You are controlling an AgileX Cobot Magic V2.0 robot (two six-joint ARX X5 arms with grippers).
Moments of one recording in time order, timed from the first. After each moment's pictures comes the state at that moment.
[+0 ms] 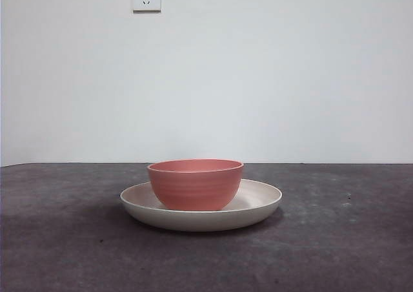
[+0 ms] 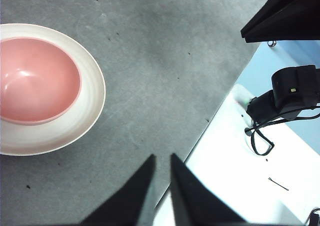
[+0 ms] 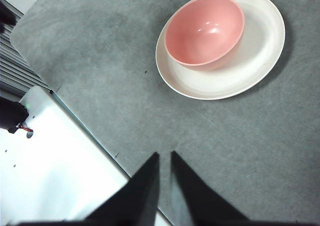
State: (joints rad) left arm -0.62 1.01 1.08 -0.82 0.53 -0.07; right arm 0.46 0.80 0.95 -0.93 -0.48 0.13
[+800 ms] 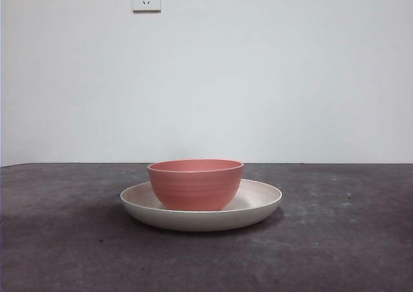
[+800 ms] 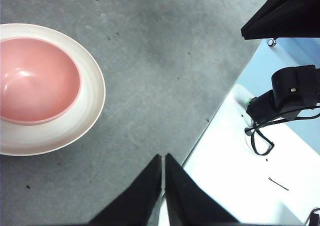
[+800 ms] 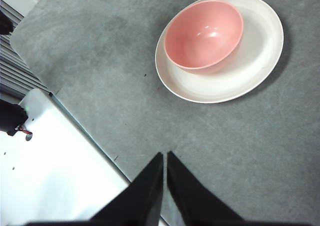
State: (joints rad) left arm -0.62 1.01 1.08 -0.82 0.53 -0.07; right arm 0.46 0.80 0.95 -0.92 -0.48 0.13
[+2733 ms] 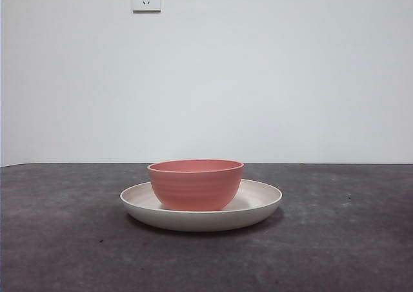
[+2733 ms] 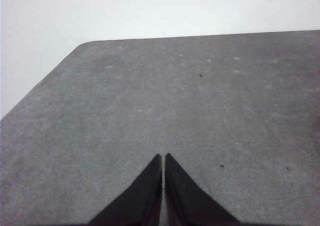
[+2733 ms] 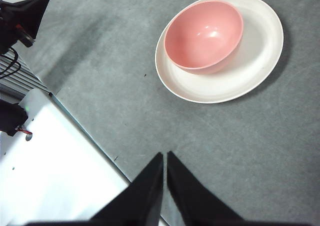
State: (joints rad) left arm 0.07 0.01 0.03 -0.19 0.05 0.07; right arm 0.46 0.80 0.95 -0.92 -0.48 0.13
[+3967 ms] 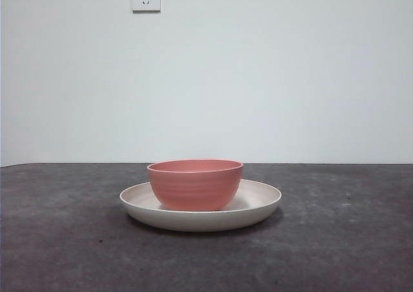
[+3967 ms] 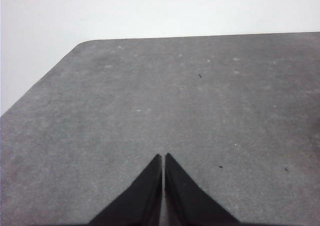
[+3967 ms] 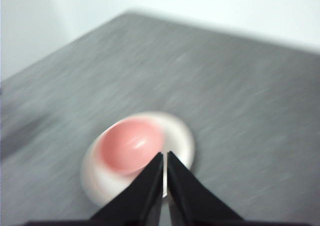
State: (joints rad) left arm 0.07 0.01 0.03 -0.19 0.05 0.06; right arm 0.22 0.62 0.82 -0.53 -0.42 0.00
